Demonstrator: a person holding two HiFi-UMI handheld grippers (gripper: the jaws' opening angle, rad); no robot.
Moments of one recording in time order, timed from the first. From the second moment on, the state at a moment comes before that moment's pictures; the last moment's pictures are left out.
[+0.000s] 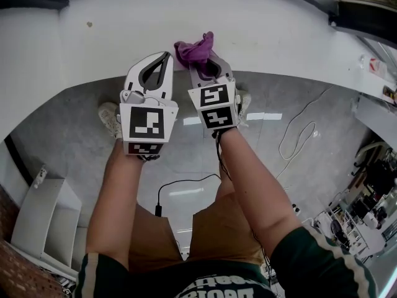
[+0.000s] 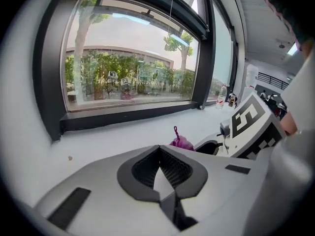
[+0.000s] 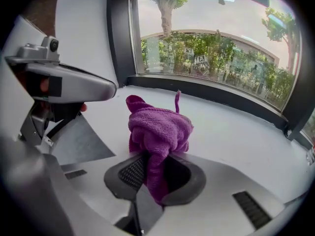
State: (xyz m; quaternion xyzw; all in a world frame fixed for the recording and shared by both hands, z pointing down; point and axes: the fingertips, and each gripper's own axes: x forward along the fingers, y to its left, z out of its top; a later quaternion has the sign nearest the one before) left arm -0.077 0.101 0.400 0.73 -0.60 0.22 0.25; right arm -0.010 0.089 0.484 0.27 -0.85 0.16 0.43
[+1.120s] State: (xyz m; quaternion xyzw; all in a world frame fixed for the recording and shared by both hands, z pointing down) left arm -0.242 0.190 0.394 0.62 -0.70 0.20 0.29; right arm -0.186 0.173 0.484 0.12 -0.88 0.12 0.44
